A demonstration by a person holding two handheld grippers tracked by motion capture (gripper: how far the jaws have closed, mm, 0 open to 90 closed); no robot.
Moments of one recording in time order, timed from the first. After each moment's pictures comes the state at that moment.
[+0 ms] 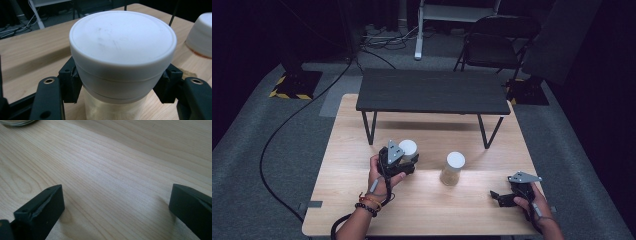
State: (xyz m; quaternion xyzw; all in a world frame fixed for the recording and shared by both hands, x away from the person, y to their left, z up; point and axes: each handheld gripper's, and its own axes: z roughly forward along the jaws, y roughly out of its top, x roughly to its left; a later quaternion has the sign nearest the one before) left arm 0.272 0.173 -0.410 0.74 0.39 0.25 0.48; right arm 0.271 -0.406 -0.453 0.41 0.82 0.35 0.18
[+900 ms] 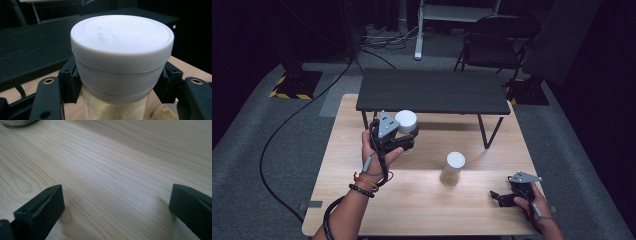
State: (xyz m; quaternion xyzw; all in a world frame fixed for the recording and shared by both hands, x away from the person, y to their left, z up) left arm 0.274 0.183 -0.316 0.71 0.38 0.27 0.52; right arm 0.271 -0.406 -0.453 0.41 0.82 0.35 0.18
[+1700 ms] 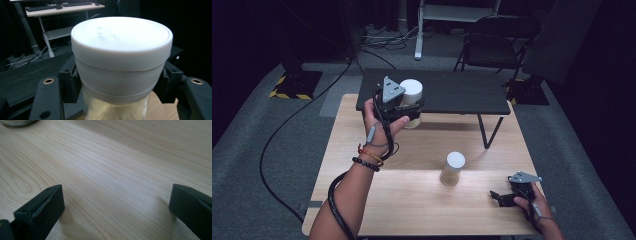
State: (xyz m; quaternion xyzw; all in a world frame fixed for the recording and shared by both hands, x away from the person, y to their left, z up) left arm 0.309 0.169 -0.248 0.70 0.38 0.29 0.53; right arm 0.271 -0.406 -0.453 0.41 0.82 0.35 0.18
